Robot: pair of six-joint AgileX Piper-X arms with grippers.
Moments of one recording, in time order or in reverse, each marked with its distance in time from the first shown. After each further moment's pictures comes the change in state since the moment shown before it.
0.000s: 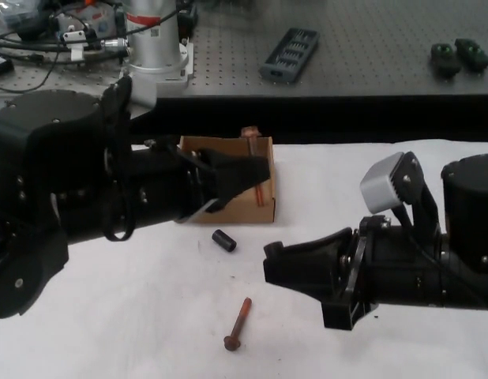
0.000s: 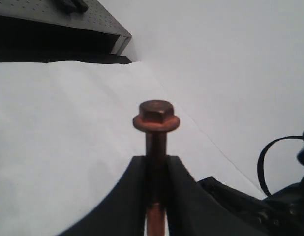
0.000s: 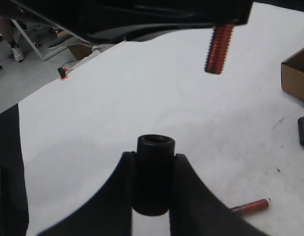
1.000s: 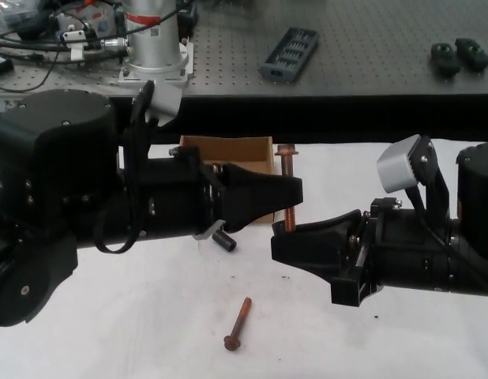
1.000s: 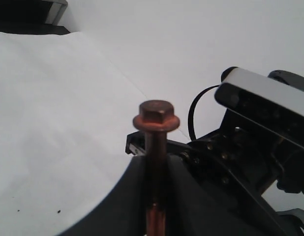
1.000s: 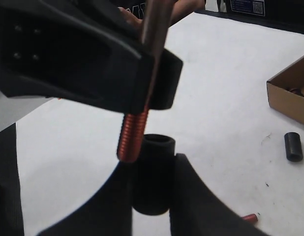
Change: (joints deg) left arm -2.8 -0.8 -0.1 0.0 9.3 -0.8; right arm -1.6 0.4 0.0 -2.7 -1.7 2.1
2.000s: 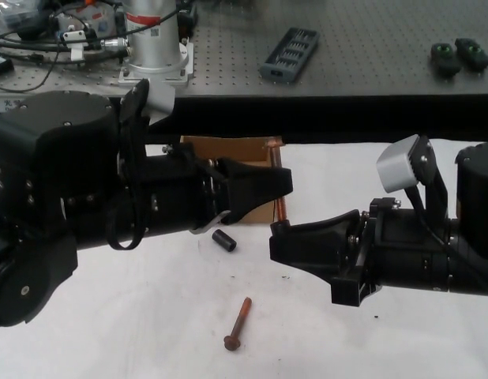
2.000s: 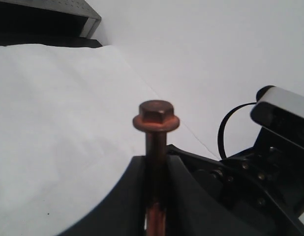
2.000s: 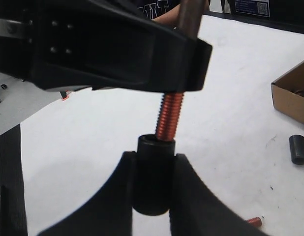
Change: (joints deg) left arm -0.2 0.0 0.0 0.9 -6.8 -0.4; right arm 0.0 0.3 0.0 -1.0 -0.3 0.2
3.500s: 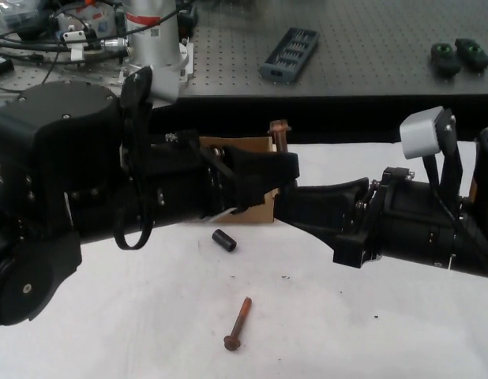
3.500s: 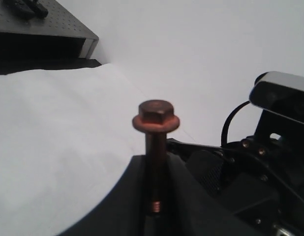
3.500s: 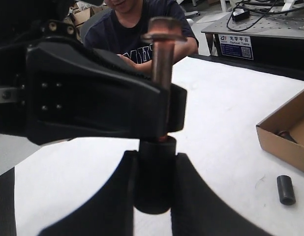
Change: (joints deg) left arm -1.5 -0.4 -0.7 -1.6 -2.7 5.8; right arm -1.4 0.2 -0.2 -9.3 2.7 6.0
